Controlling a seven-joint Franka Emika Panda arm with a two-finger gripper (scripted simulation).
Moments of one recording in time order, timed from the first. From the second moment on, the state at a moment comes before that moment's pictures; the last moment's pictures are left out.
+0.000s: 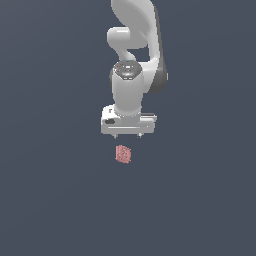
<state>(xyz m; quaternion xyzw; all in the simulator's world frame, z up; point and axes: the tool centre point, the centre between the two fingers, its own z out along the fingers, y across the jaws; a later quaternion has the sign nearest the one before) -0.007 -0.002 0.162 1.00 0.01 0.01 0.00</state>
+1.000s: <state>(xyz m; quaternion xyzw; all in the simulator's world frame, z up) -0.005 0.008 0.148 1.00 0.05 0.01 0.01</state>
